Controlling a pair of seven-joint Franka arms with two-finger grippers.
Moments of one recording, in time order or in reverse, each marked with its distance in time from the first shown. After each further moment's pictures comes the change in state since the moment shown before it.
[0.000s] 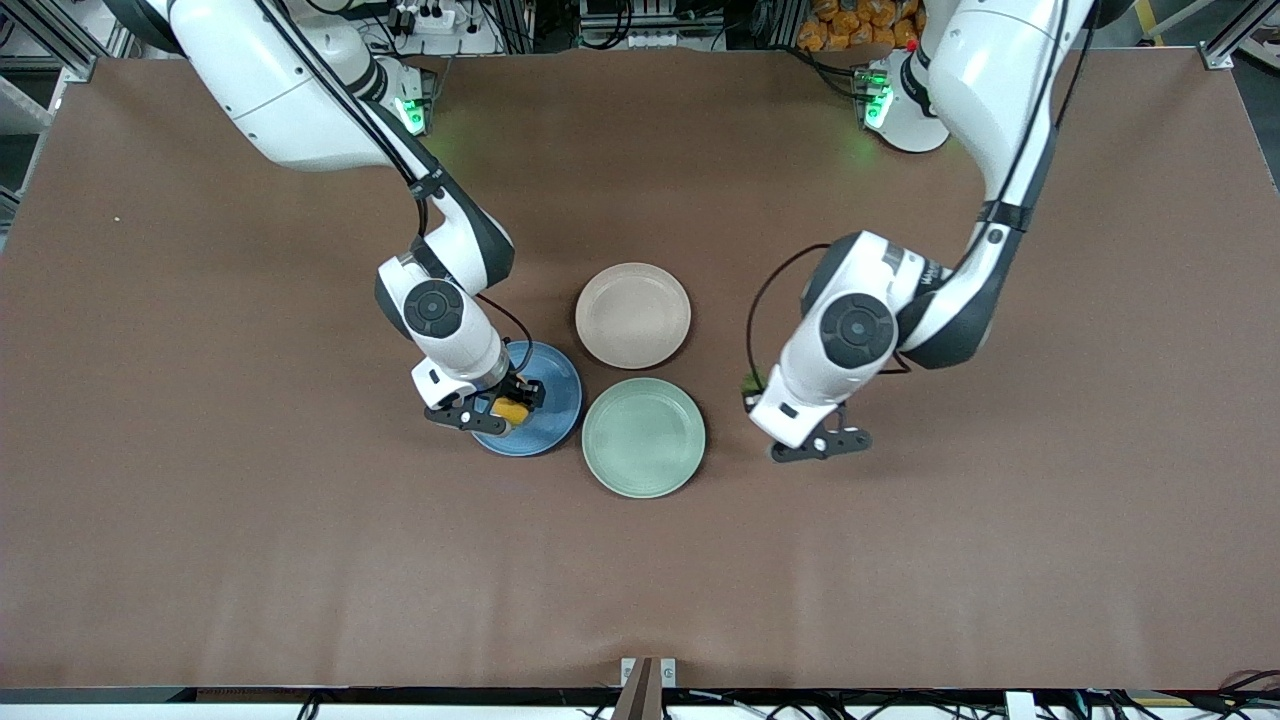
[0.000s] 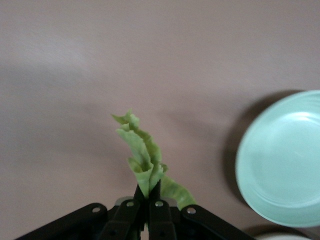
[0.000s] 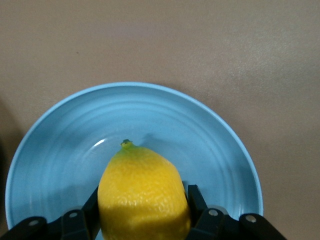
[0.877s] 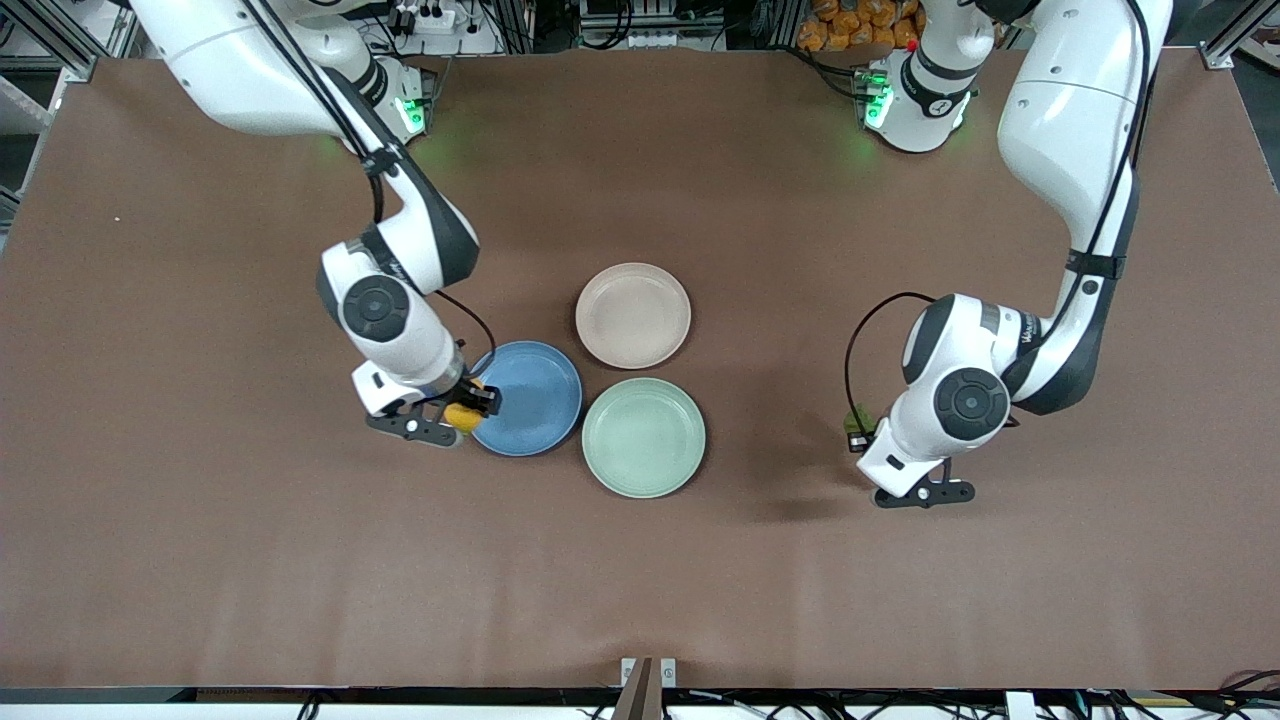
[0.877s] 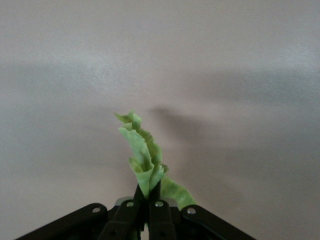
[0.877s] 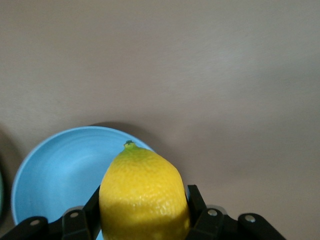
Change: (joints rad) left arm 0.188 0.073 0.001 -0.004 0.112 0.020 0.228; right arm -0.074 -0.153 -0.021 0.050 0.054 -0.265 -0.151
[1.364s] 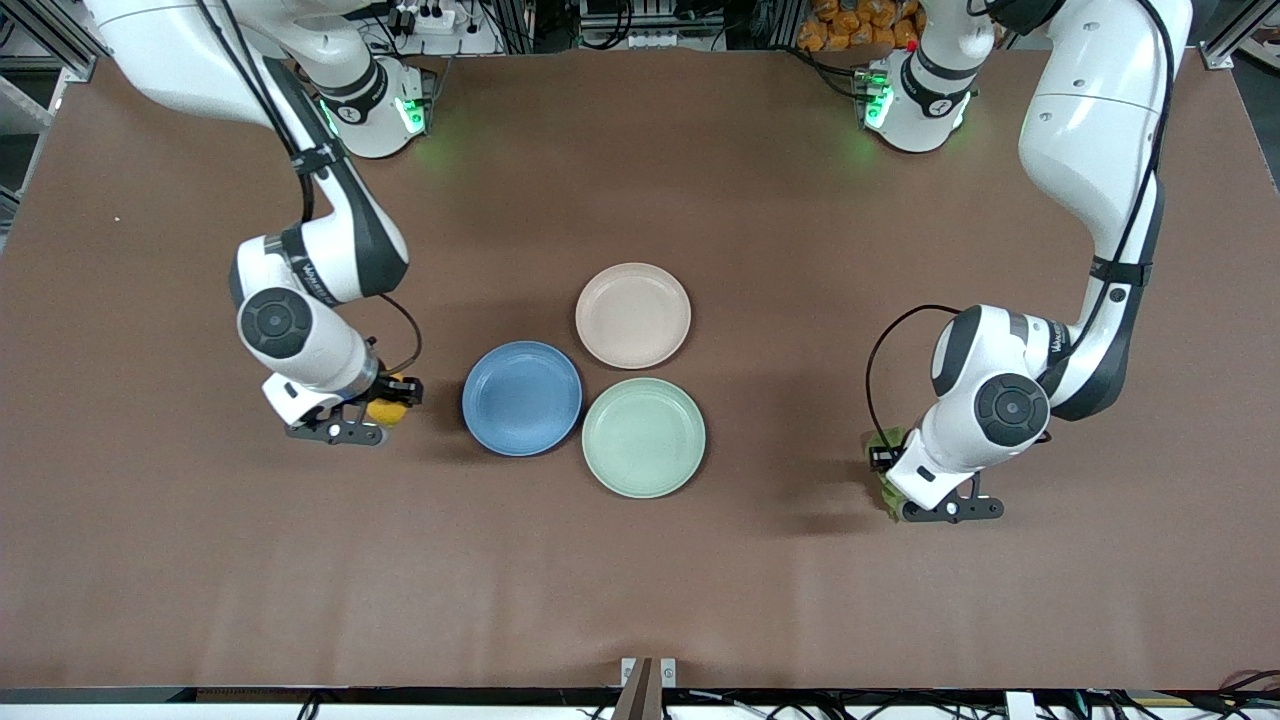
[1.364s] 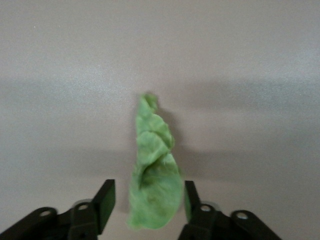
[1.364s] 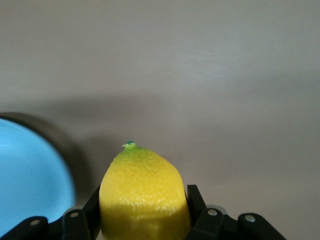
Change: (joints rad) left arm 0.036 0.009 -0.004 -0.001 0.005 0.077 0.048; right arm -0.036 -0.067 -0.139 -0.093 0.023 -0.032 -0.320
